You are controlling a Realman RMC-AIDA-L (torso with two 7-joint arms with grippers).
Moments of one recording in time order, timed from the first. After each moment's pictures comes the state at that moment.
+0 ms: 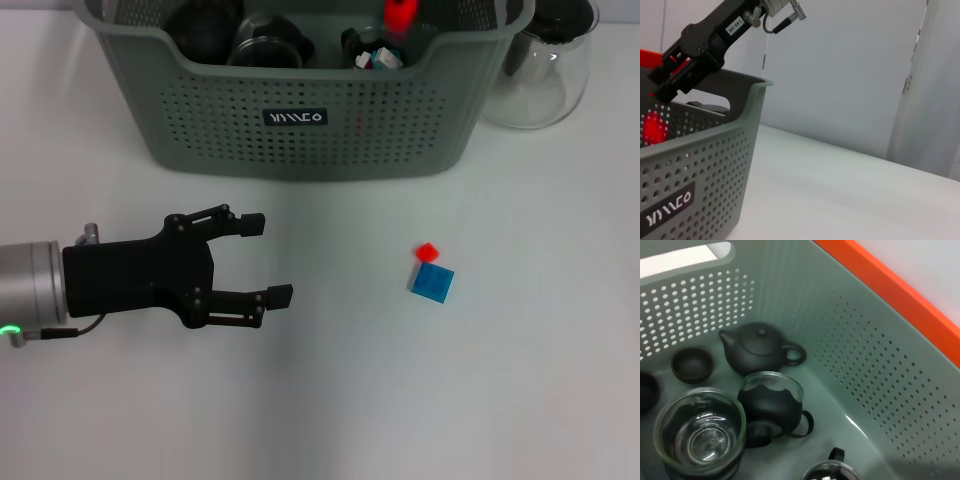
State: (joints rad) left arm -0.39 -2.16 0.62 0.71 2.07 1.72 -1.17; right arm 1.20 2.07 -1.07 -0.74 -2.78 -1.07 2.37
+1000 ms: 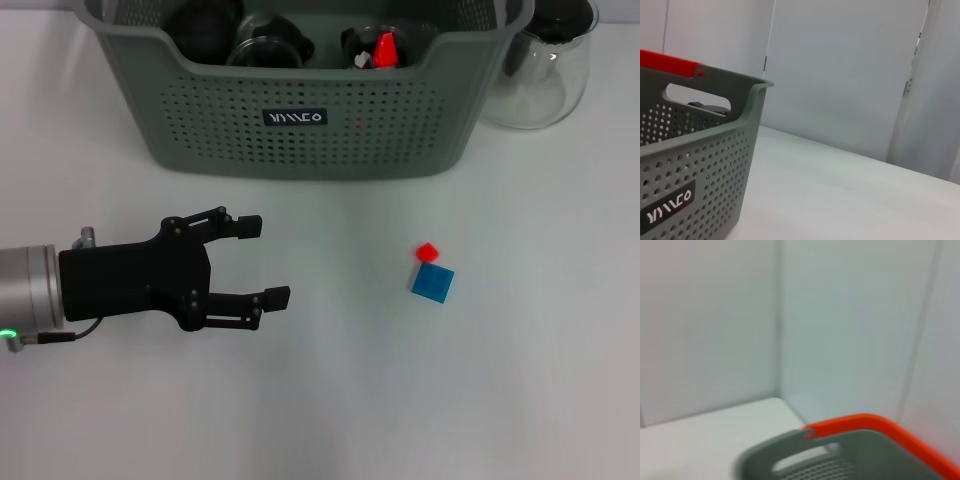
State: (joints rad) left arm -0.38 -2.16 0.61 0.71 2.07 1.73 -1.17; right arm 0.87 2.05 -1.06 -1.37 -2.14 -1.38 2.25
